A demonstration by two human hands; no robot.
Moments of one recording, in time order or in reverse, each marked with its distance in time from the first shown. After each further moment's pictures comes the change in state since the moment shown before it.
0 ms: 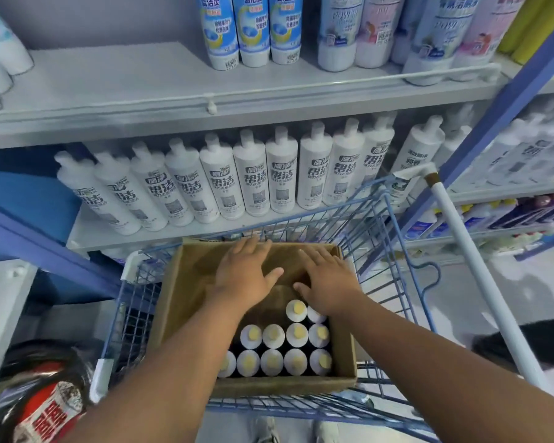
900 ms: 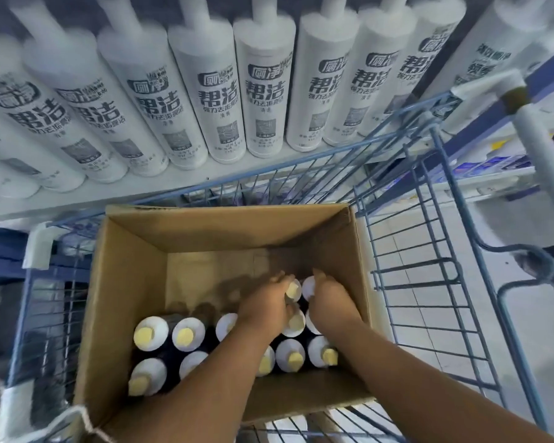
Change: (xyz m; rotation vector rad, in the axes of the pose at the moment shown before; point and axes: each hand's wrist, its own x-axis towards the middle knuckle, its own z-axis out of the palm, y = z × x) left_hand 0.046 0.002 0.223 -0.443 -0.387 0.031; right_hand 0.038 0.031 0.157 0.373 -0.258 0.417
